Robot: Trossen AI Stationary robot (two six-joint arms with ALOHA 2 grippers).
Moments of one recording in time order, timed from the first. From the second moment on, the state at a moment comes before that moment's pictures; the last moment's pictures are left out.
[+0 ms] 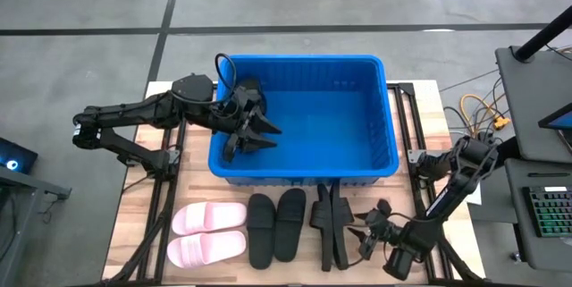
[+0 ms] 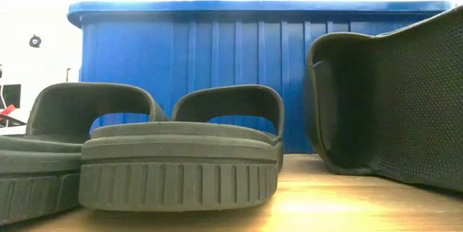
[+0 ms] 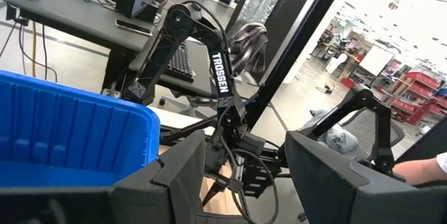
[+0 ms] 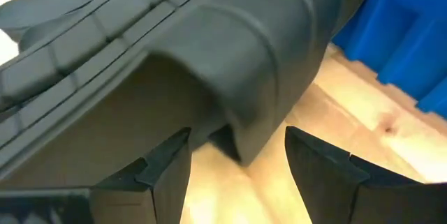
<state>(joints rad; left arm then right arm) 0.03 1.24 1.45 -0.27 0.30 -0.42 1.04 1.73 0.88 -0.55 0.92 1.59</state>
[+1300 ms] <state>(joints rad) 0.03 1.25 1.45 -0.22 0.31 -0.41 0.99 1.70 0.90 -0.55 0.80 1.52</state>
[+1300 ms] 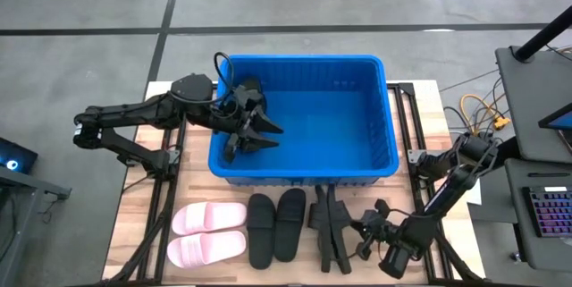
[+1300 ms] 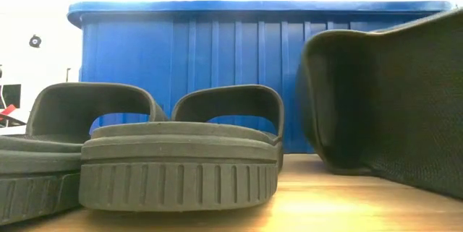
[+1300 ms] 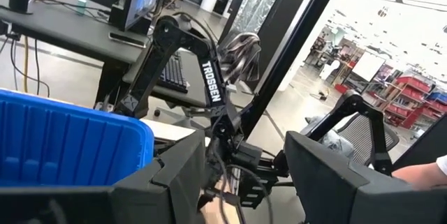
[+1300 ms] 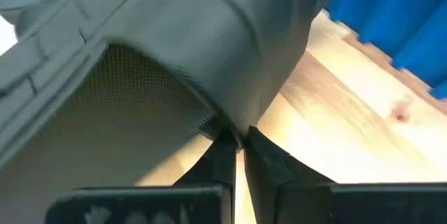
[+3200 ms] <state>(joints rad) 0.03 1.27 1.45 -0.17 0.31 -0.40 1.04 1.70 1.72 -1.57 0.95 1.41</state>
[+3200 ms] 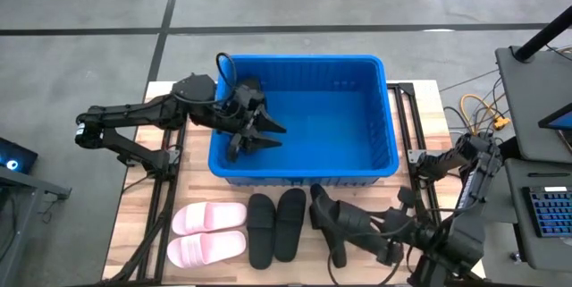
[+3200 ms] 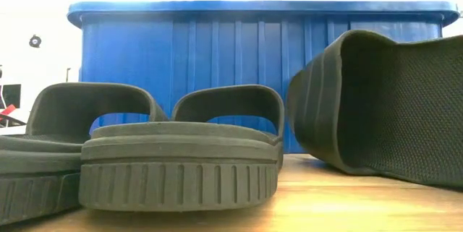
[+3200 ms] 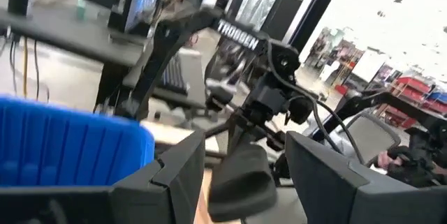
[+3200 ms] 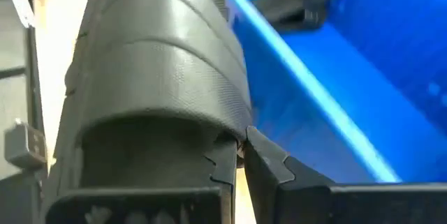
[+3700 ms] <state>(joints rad) 0.03 1.22 1.46 -0.02 0.29 -0.28 0.76 1.66 1.96 -1.57 1.08 1.00</state>
